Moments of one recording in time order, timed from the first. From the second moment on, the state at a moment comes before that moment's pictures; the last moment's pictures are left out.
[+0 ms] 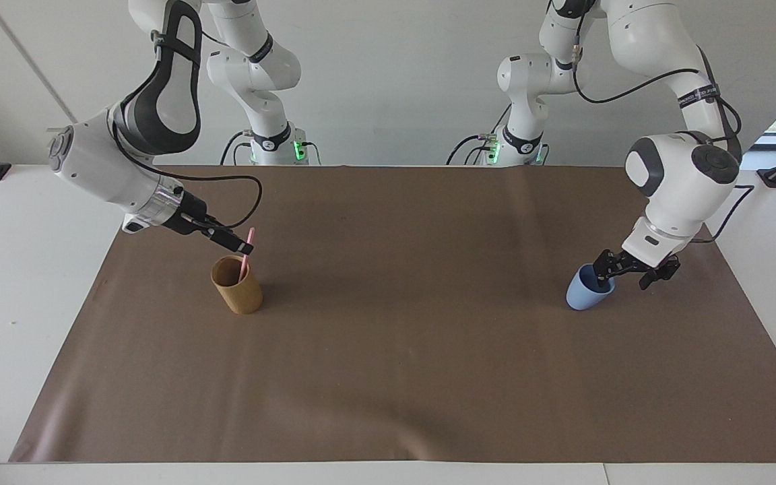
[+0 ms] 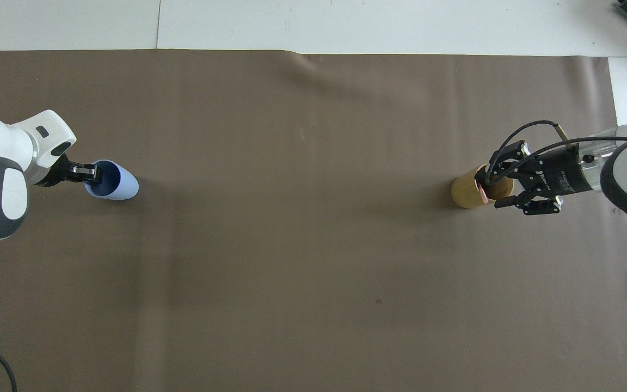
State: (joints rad) left arm -0.02 0.21 0.05 -1.95 -0.04 2.20 0.17; right arm 0.01 0.14 -0.12 -1.87 0.57 1.82 0.46
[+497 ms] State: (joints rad) left arm -0.02 0.19 0.05 -1.95 -0.06 2.18 0.17; right arm 0.01 0.14 -0.12 -1.87 0.57 1.82 0.47
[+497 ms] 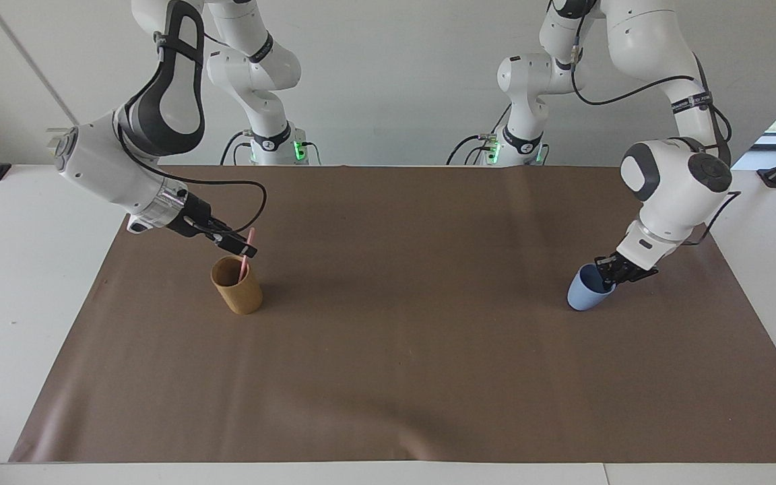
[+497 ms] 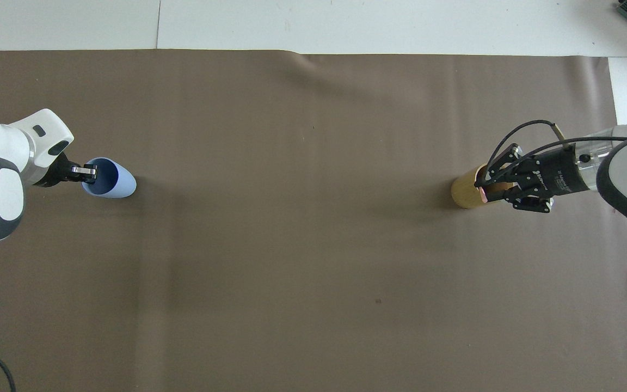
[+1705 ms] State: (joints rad) left arm -0.61 0.14 0.02 -1.93 -0.04 2.13 -0.57; right arm 0.01 0.14 -0.13 -1.86 0.58 1.83 0.48
